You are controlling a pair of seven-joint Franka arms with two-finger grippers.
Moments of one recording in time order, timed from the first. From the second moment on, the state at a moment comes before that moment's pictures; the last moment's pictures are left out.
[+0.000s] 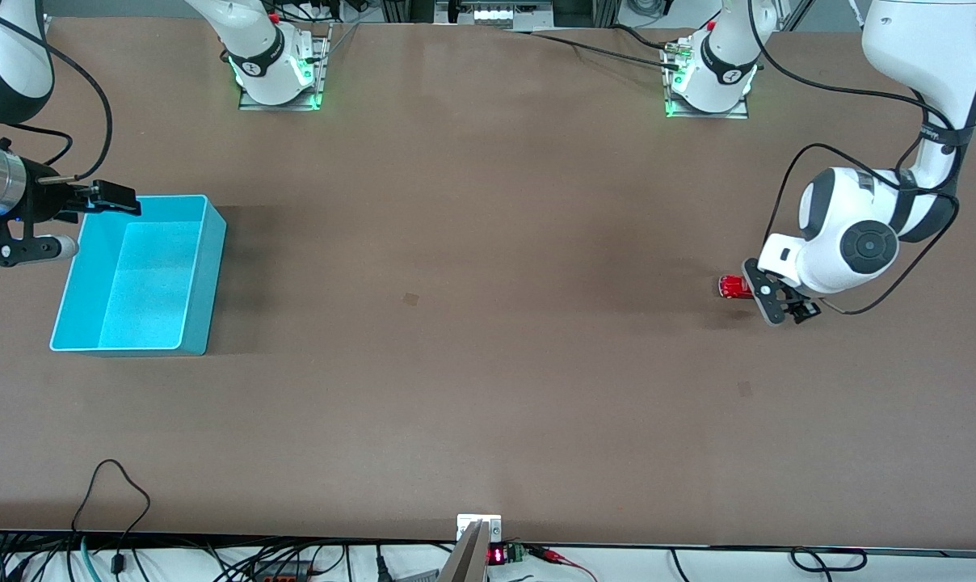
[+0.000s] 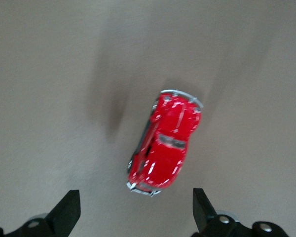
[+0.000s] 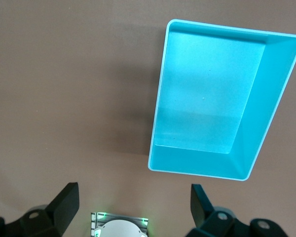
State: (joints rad) left arm 0.07 0.37 -0.05 -2.13 0.23 2.32 1.10; right arm -0.05 0.14 0.02 -1.62 -0.03 1.50 -0.17
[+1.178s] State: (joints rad) left arm 0.09 0.36 -0.07 -2.25 0.24 2.53 1.34; right arm -0.05 0.14 0.02 -1.62 -0.03 1.49 -0.17
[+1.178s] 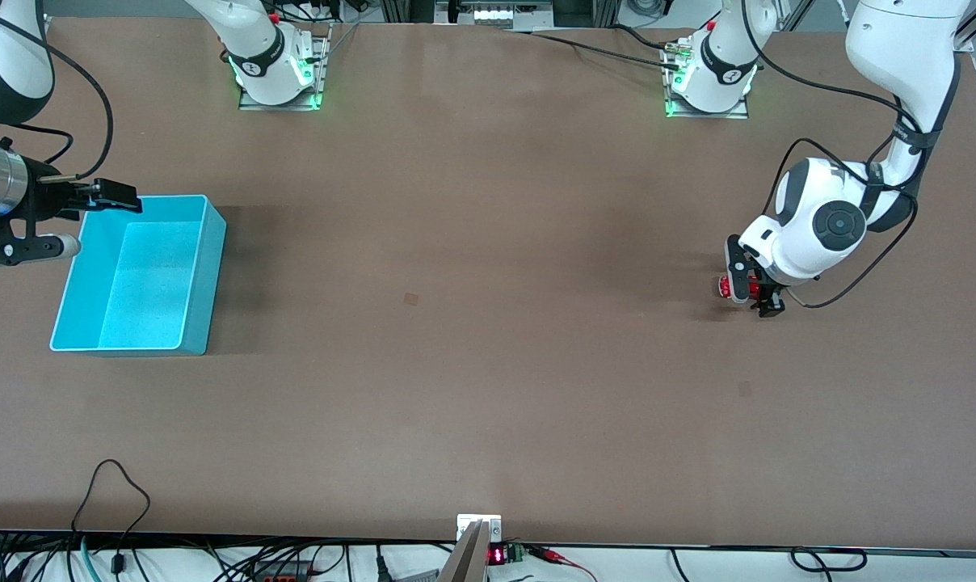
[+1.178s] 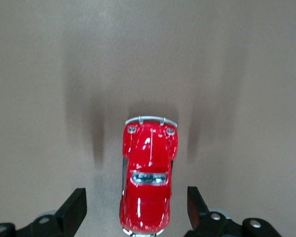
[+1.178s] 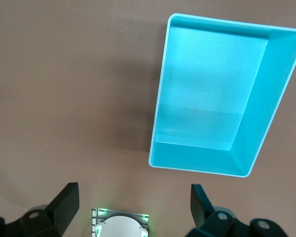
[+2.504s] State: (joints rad) left arm 0.11 0.36 -0.07 -2.26 0.24 2.54 1.36; right arm -0.05 0.14 0.02 -1.62 -0.03 1.49 -0.17
